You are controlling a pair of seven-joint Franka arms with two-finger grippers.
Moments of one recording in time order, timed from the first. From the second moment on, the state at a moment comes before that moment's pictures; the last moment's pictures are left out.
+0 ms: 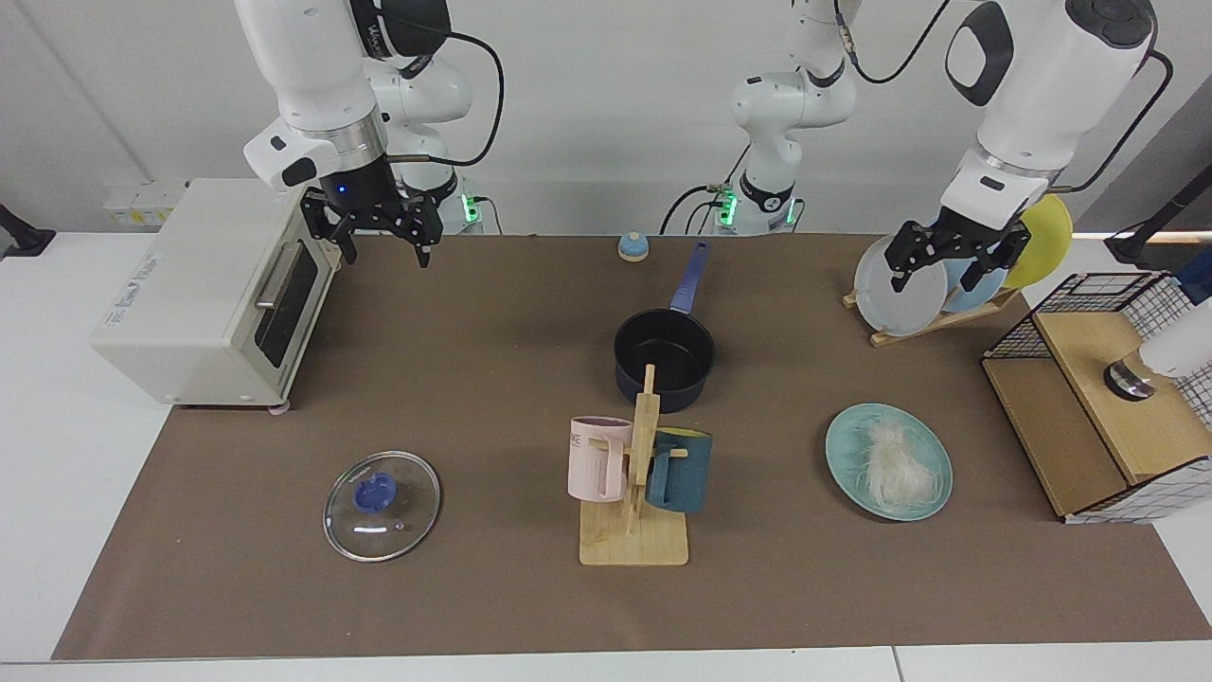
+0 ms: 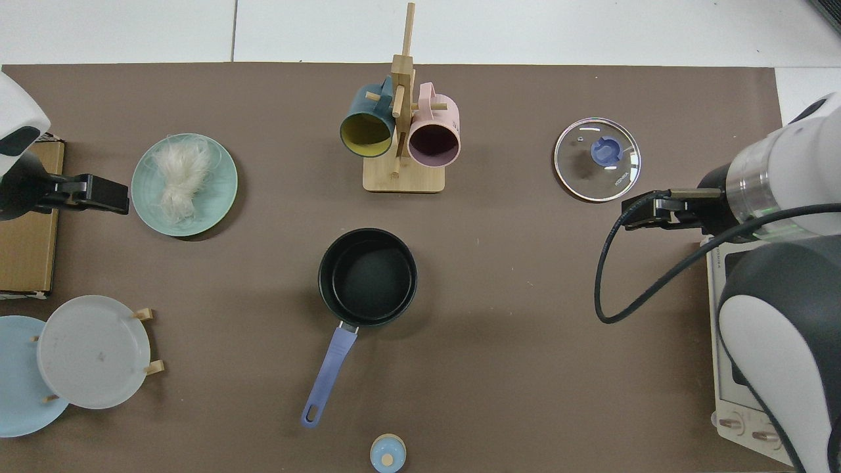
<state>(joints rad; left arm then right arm) 0.05 0.06 -0.08 -1.54 0.03 1.65 0.03 0.06 0.02 0.10 -1.57 -0.01 1.61 0.26</state>
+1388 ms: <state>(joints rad) 0.07 0.34 -0.07 -1.50 0.02 1.94 0.03 0.07 0.02 0.10 -1.55 -0.01 1.62 0.25</state>
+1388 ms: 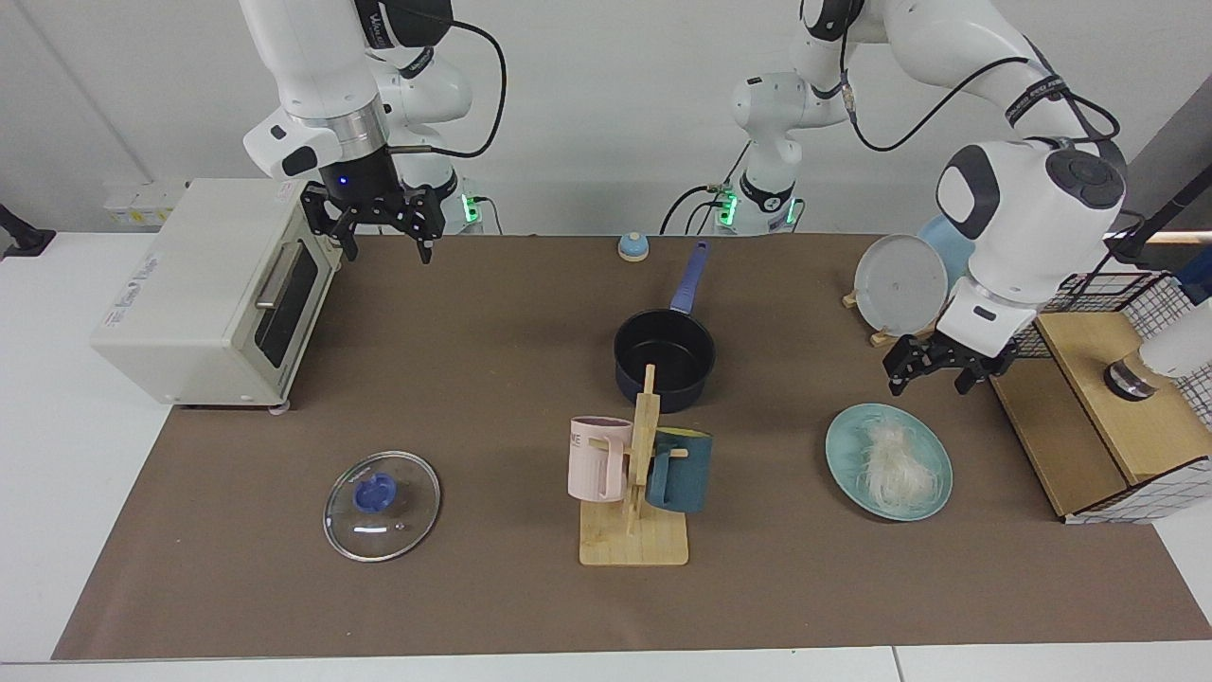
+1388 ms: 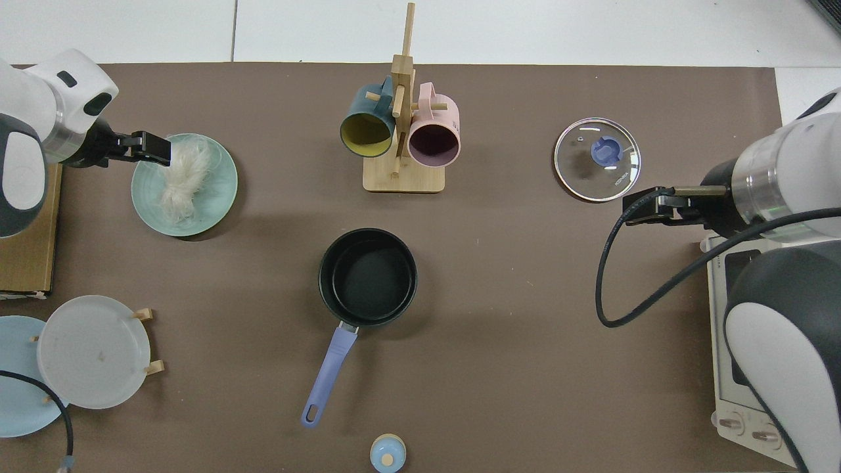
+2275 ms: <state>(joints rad) 0.09 0.56 -0.07 -1.56 0.02 2.23 -0.01 0.07 0.00 0.10 -1.55 -0.01 1.61 0.25</state>
